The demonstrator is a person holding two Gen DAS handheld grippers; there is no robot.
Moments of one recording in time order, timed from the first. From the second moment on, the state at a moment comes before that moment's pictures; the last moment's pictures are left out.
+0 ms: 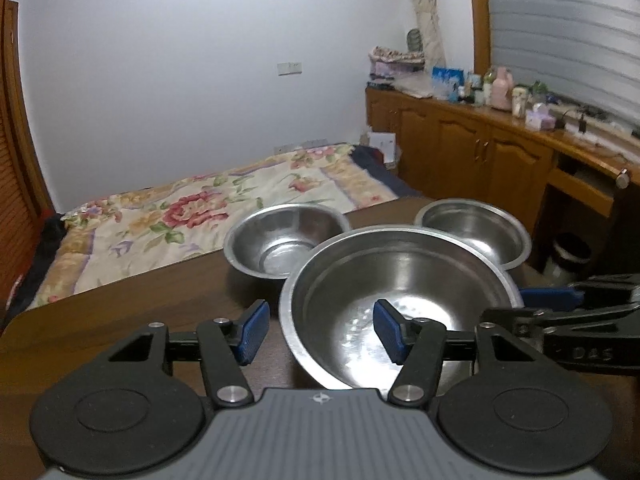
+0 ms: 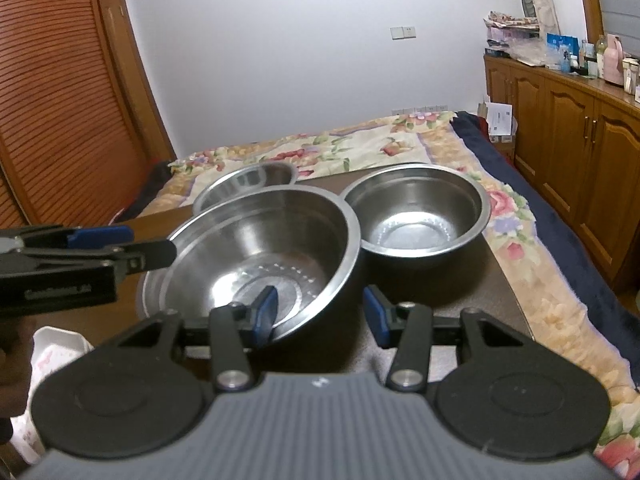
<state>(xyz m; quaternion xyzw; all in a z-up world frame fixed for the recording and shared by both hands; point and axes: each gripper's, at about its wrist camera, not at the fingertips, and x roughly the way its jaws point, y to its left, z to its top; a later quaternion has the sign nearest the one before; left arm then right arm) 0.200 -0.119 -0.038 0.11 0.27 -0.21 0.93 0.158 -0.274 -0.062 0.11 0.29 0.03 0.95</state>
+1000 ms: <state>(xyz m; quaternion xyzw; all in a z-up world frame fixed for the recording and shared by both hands) 0.174 -0.073 -0.029 0.03 0.32 -0.23 0.92 0.135 -0.276 -0.055 0.16 0.28 0.09 0.94</state>
